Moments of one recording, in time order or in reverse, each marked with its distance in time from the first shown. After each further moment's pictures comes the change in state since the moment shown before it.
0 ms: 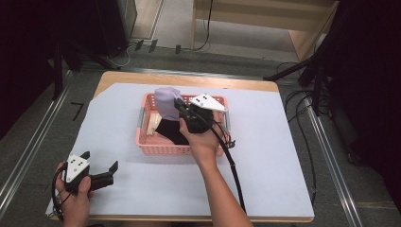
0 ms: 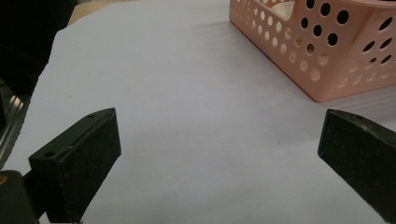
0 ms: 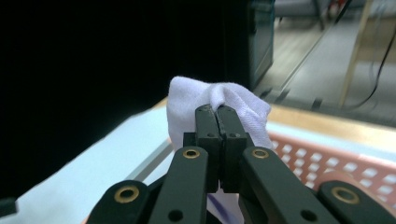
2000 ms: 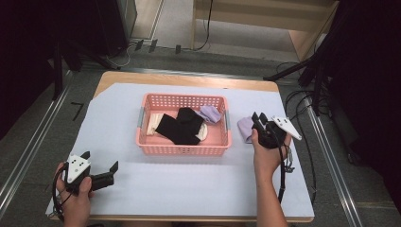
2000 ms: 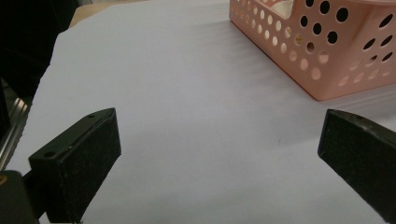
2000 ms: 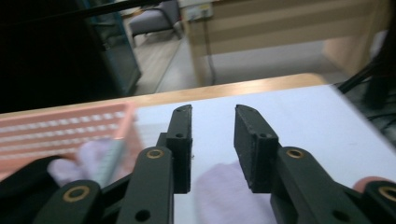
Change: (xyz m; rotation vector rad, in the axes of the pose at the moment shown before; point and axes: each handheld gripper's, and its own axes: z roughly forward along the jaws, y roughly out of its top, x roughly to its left) left arm -0.001 0.000 0.000 0.003 0.009 0.022; right arm -0.157 -0.058 -0.106 -0.046 -0.497 0.187
